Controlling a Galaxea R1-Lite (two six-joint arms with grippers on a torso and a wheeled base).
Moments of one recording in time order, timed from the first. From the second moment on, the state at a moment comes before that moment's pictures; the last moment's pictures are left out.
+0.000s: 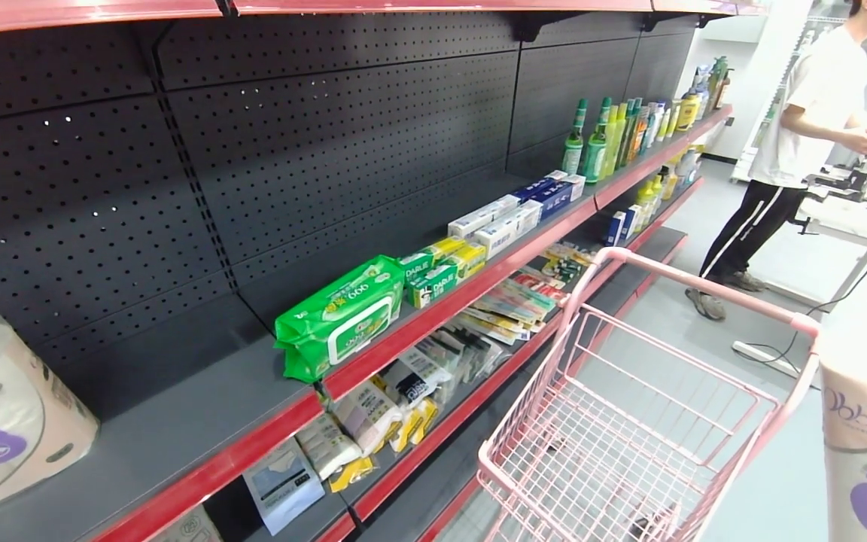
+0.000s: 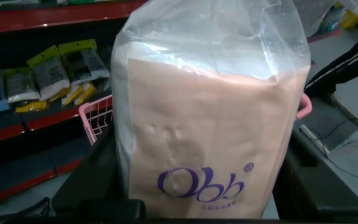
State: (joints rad) left arm 0.00 0.00 0.00 0.00 0.00 0.01; right arm 0.31 0.50 -0.50 0.18 -0.18 -0.23
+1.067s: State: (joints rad) left arm 0.00 0.00 0.00 0.00 0.00 0.01; right arm 0.31 0.53 -0.49 0.18 -0.19 -0.24
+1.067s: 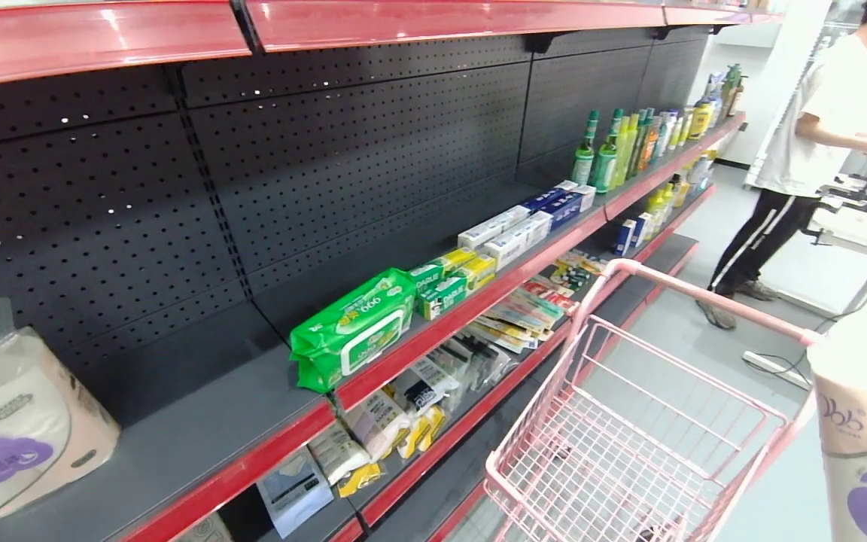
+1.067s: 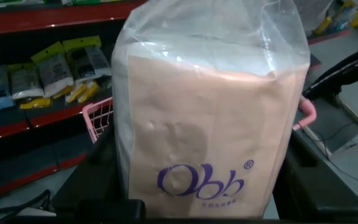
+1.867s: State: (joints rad) left arm 0.00 0.00 0.00 0.00 0.00 0.01; right arm 0.31 0.54 -0.49 0.18 -0.19 -0.24
